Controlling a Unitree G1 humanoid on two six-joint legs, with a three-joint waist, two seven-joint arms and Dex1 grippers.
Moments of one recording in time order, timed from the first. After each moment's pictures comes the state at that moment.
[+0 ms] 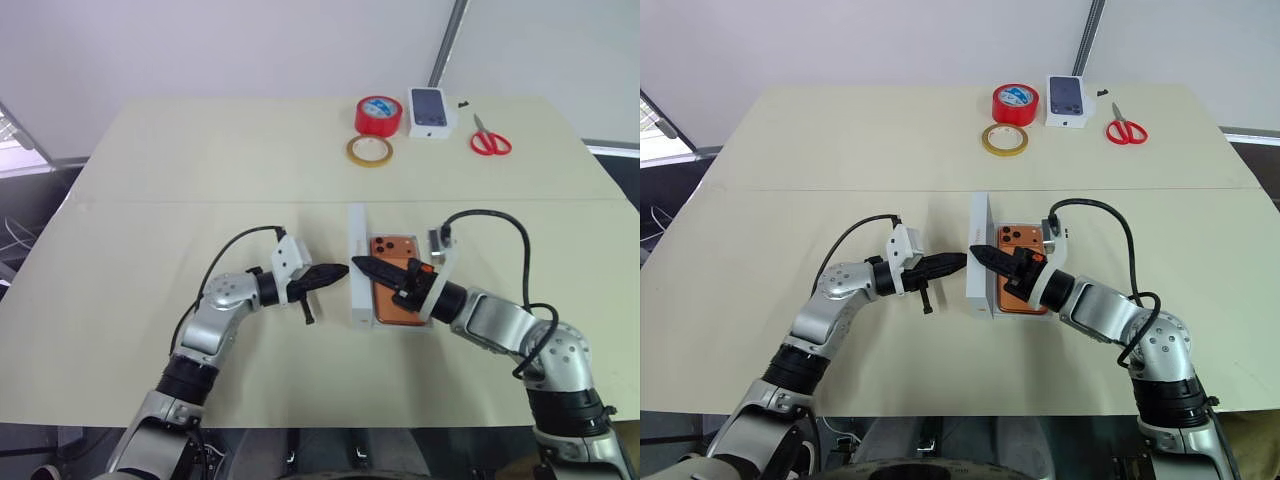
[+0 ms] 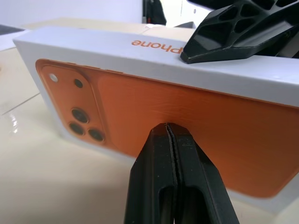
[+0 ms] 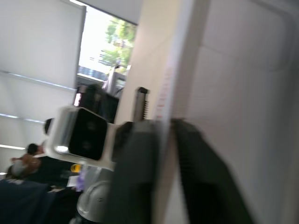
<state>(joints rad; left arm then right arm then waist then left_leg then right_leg) -0.41 0.22 -0.22 0.17 -0.24 0.05 -0.95 -0.18 -0.55 -0.09 -0.25 1.77 0.92 -0.11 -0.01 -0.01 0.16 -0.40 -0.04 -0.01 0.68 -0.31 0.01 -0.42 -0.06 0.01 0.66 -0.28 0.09</state>
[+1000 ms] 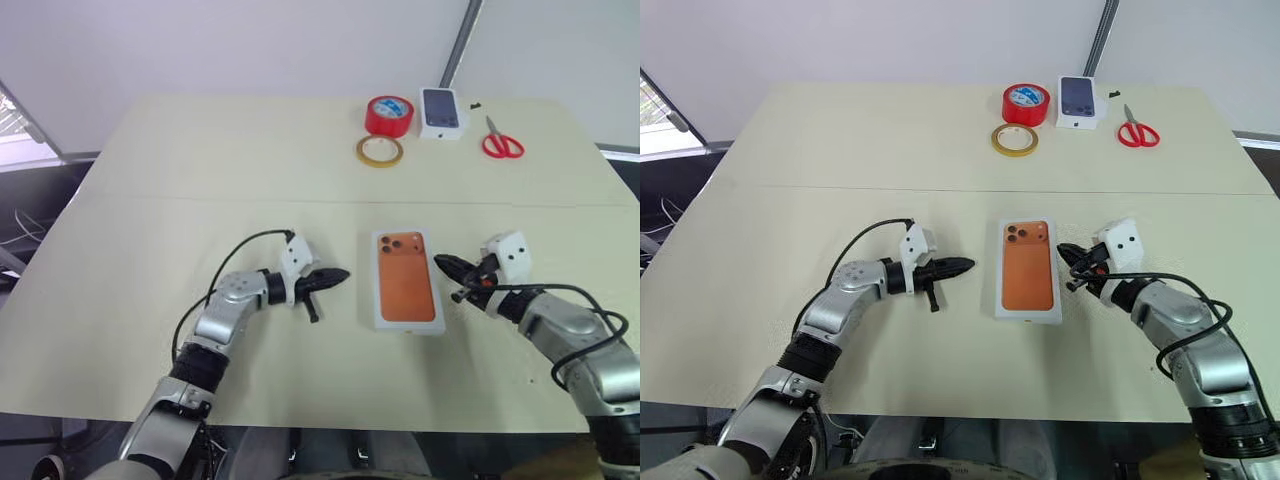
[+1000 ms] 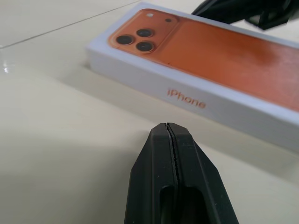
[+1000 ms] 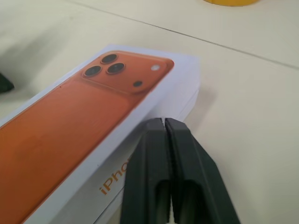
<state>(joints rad) -0.44 0.19 -0.25 0.27 -0.20 0.14 -0.93 -0.02 -0.69 -0.11 -0.22 0.56 0.41 0.49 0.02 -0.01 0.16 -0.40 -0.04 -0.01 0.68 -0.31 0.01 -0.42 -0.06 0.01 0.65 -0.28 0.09</state>
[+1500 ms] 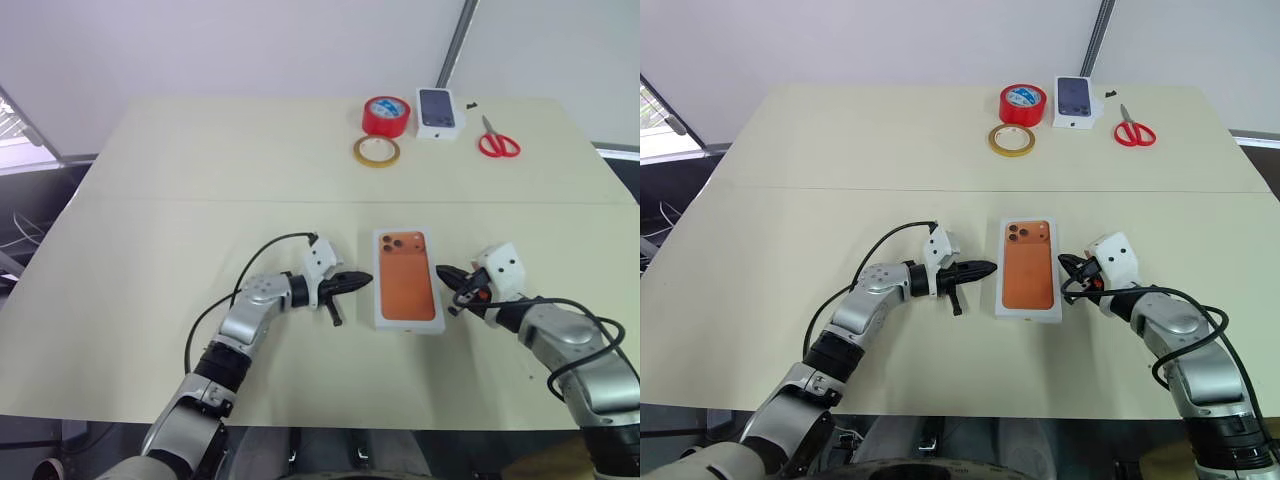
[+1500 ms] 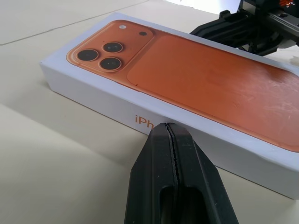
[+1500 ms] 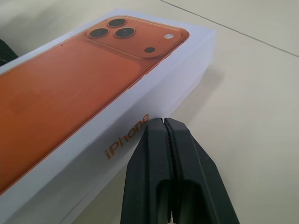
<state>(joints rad) -0.48 0.11 -0.28 0.32 -0.19 0.13 -0.91 0.00 -0.70 -0.10 -0.26 0.37 0.43 0.54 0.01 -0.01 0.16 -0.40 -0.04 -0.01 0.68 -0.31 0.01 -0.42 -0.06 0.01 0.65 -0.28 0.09</state>
